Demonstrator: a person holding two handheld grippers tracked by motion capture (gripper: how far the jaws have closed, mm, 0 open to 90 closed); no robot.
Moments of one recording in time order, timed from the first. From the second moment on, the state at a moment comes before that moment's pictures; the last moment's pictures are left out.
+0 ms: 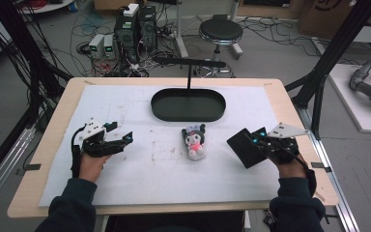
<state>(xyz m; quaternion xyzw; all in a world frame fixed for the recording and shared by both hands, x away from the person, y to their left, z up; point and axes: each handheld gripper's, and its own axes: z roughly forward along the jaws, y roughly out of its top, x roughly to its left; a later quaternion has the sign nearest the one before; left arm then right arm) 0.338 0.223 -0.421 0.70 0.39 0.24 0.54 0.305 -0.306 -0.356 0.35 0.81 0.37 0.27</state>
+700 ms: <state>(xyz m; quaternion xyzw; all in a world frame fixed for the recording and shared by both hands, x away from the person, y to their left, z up) 0.337 0.223 -0.421 0.71 0.39 0.24 0.54 0.316 -0.274 -0.379 0.34 0.81 0.39 0.28</state>
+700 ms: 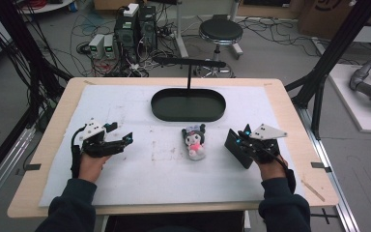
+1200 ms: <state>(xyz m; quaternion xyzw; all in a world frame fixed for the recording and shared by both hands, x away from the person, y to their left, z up) 0.337 0.224 -0.421 0.71 0.39 0.24 0.54 0.315 -0.291 -0.390 0.42 0.77 0.37 0.32</state>
